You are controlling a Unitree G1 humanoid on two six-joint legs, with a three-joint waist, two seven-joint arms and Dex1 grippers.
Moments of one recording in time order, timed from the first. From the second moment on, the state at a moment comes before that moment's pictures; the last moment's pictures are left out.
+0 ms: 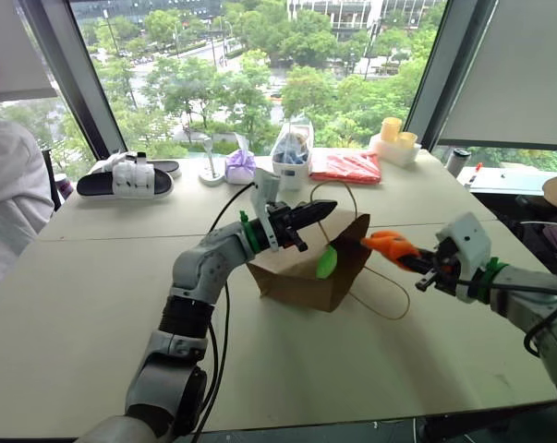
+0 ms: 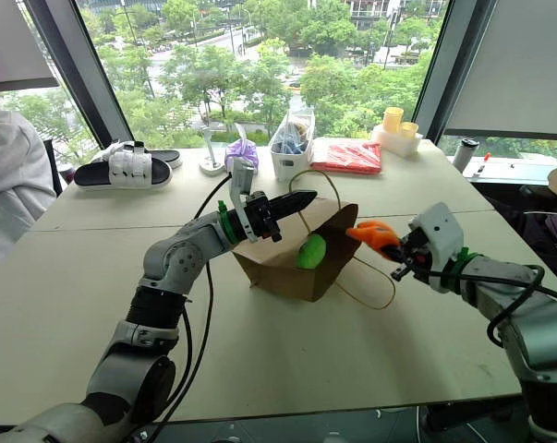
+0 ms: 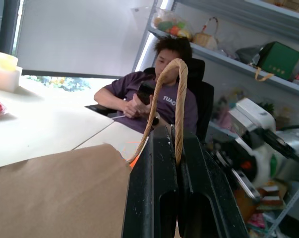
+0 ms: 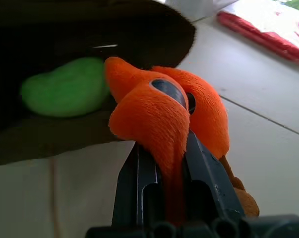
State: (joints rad) left arm -0.85 0.08 0.02 0.21 -0.62 0.61 -0.80; right arm -0.21 -0.85 -0.24 -0.47 0.52 0.84 0.63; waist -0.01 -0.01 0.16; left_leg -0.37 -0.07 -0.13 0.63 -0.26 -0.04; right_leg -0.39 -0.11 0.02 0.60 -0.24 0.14
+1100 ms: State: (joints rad) left arm -0.89 0.00 0.24 0.22 -0.88 0.75 -0.61; right arm -0.50 -0.67 0.04 -0.25 0.34 0.72 0.61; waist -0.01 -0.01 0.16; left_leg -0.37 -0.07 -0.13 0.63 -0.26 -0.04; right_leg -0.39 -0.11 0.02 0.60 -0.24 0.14
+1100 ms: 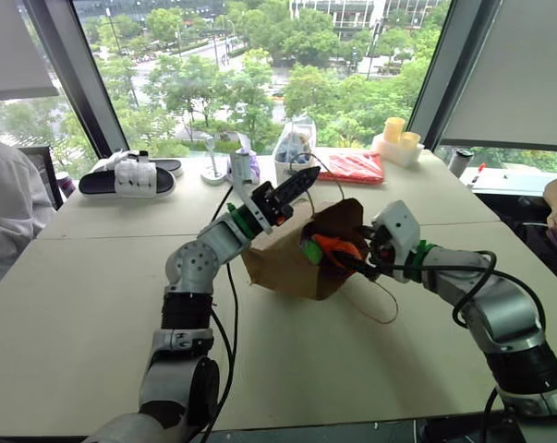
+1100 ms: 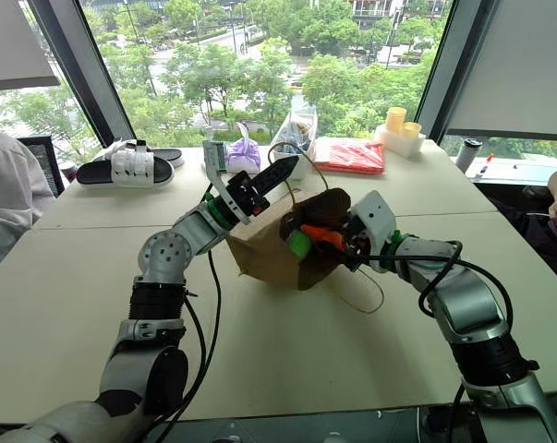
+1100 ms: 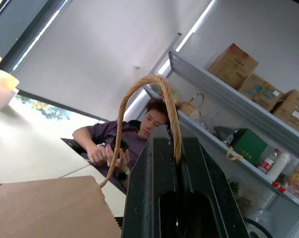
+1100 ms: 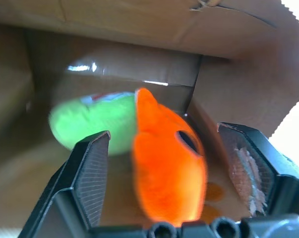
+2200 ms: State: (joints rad) left arm -0.90 -0.01 0.22 0.27 -0.87 0.73 -0.63; right arm 0.04 -0.21 -0.65 -0.36 1.00 0.94 0.21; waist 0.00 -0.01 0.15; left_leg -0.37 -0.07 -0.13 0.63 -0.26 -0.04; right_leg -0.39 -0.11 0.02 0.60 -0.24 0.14
